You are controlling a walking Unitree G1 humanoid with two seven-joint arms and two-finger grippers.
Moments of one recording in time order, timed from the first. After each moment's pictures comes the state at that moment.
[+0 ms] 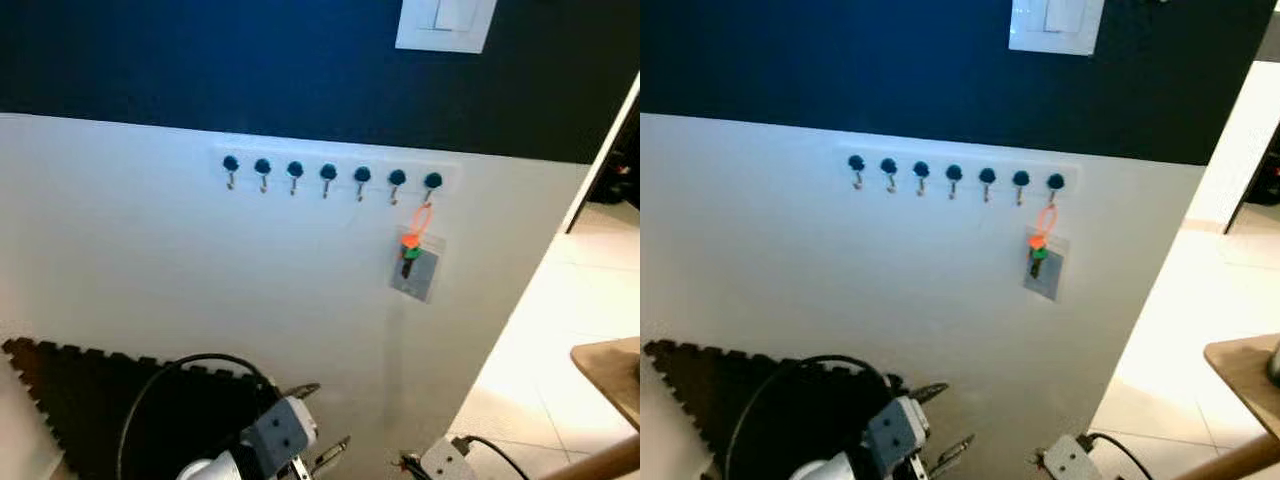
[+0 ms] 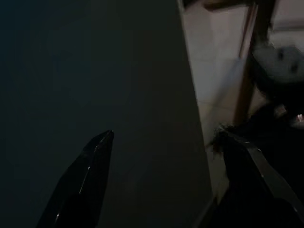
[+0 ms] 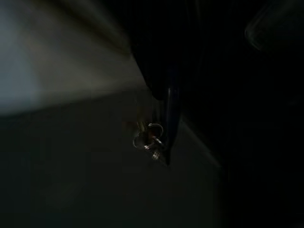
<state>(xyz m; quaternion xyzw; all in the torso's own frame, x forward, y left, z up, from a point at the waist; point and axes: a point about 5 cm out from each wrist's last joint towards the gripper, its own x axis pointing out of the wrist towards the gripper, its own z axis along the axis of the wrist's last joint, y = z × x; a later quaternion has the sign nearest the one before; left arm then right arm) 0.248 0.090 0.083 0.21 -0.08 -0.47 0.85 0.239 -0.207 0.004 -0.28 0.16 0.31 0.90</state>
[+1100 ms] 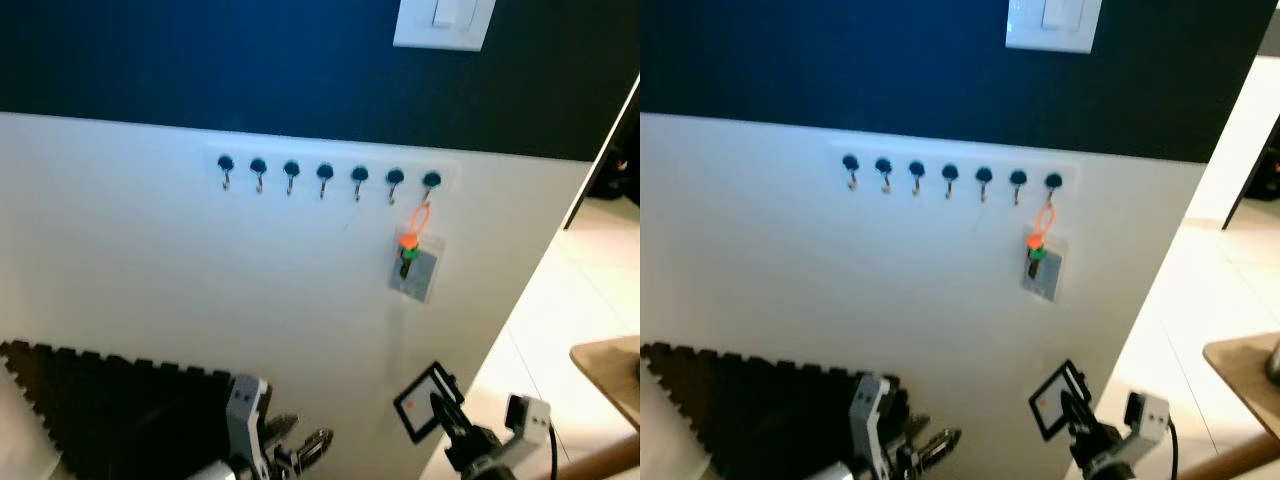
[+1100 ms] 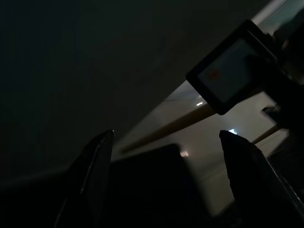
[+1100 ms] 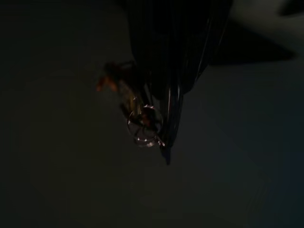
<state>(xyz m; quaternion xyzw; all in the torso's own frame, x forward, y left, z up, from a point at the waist) 0.253 0.099 0.053 -0.27 0.18 -0.34 0.88 0.254 -0.211 0.052 0.34 -0.02 0.12 0.93</state>
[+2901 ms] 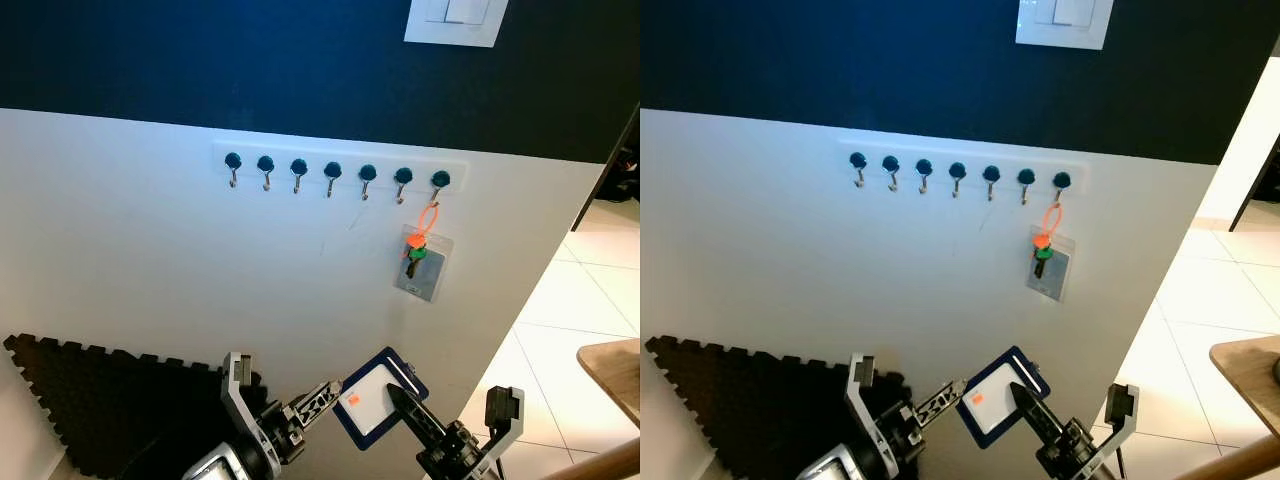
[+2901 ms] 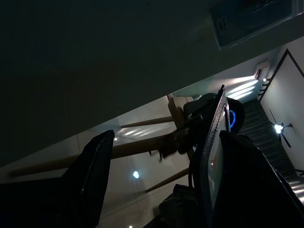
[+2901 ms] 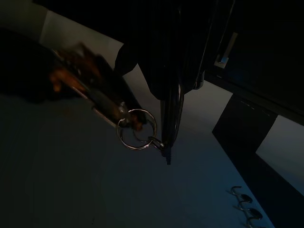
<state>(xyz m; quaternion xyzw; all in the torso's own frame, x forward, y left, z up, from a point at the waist) 0.254 0.085 0.096 -0.44 0.14 -0.37 0.80 0.233 -0.166 0.086 0.54 0.04 0.34 0.77</state>
